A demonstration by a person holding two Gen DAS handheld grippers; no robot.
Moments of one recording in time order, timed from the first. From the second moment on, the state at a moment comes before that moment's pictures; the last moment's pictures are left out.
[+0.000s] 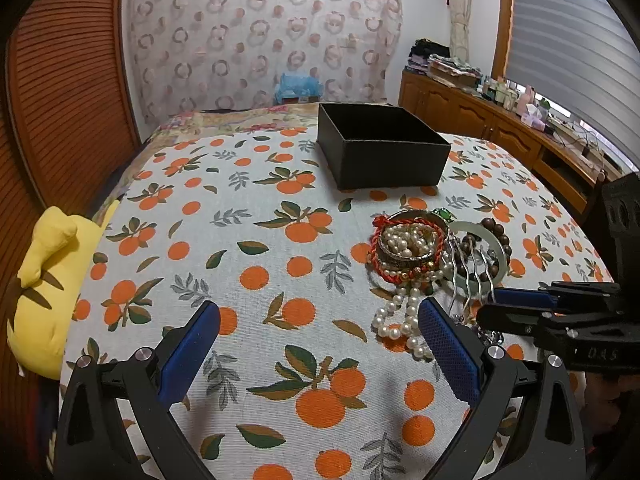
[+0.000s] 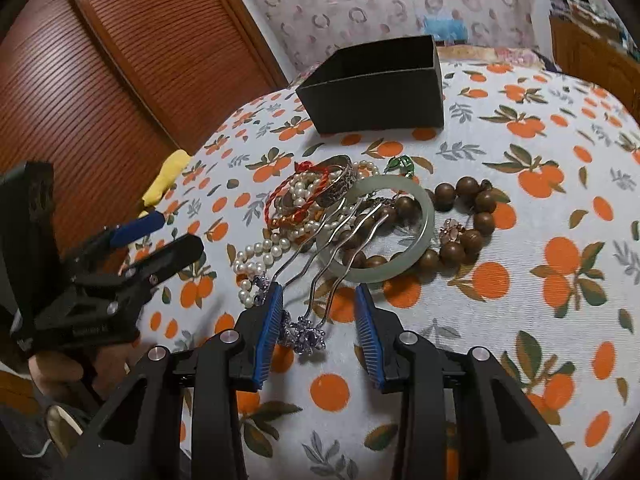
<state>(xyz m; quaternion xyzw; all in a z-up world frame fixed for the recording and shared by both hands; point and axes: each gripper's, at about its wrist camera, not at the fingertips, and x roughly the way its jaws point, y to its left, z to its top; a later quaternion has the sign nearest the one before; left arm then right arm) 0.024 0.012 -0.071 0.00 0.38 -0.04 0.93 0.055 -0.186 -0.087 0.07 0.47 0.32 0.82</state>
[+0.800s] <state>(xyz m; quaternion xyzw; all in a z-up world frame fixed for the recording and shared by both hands) 0.041 0.005 -0.074 0.00 0.39 -0.05 0.92 0.053 -0.193 -0.046 0.02 0.39 0.31 0.87</state>
